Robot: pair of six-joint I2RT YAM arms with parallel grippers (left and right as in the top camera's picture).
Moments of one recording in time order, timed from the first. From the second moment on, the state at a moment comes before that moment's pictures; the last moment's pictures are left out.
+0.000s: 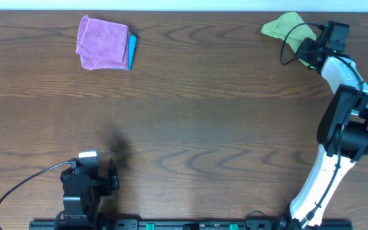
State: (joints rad) left arm -0.04 0.01 0.19 -0.84 -0.13 -0.04; right arm -0.26 2.32 1.70 -0.23 -0.07 0.29
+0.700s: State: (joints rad) left arm -0.04 0.01 0.19 -0.84 -0.13 -0.04; right arm -0.26 2.34 1.71 -0.30 -0.11 0.28
